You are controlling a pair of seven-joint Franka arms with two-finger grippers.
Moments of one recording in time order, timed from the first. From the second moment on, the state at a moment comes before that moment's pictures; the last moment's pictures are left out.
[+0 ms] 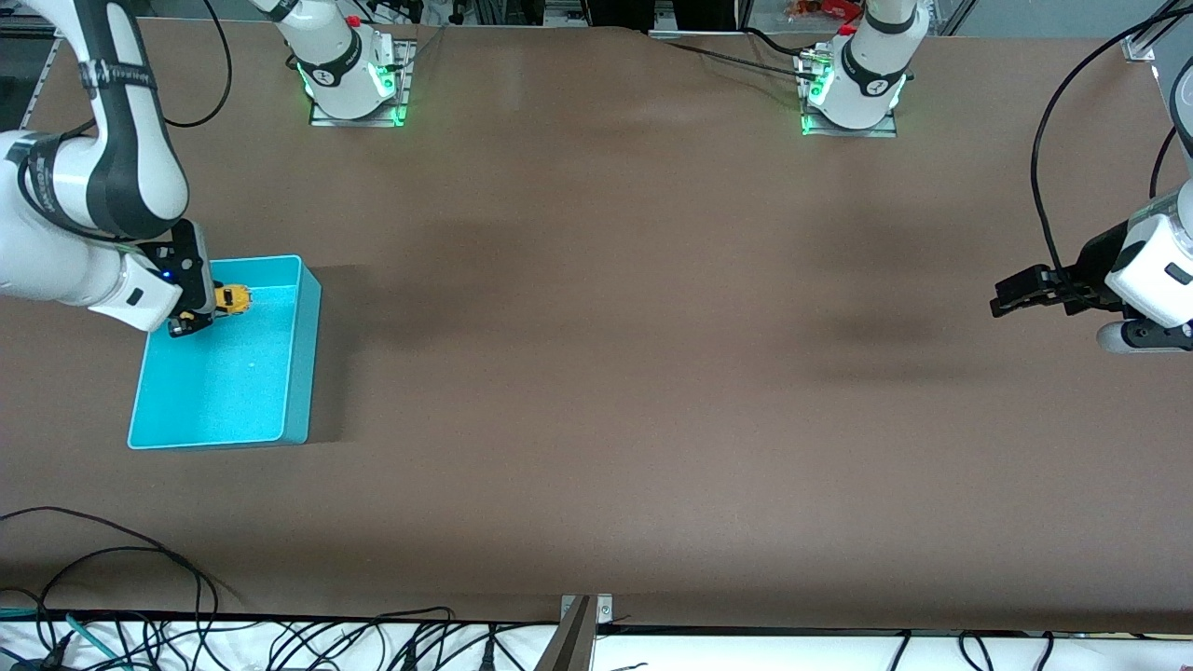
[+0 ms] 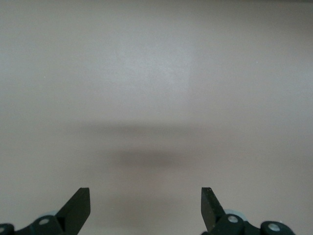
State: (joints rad) left arm 0.15 0.19 -0.14 -1.53 -0.03 1.68 -0.05; right arm -0.04 0.25 -0.09 -1.93 0.00 1.96 -1.95
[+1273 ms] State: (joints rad) left arm 0.15 0.19 -0.14 -1.53 -0.03 1.68 -0.05; right arm -0.16 0.48 -0.08 -1.90 0.11 2.03 -2.16
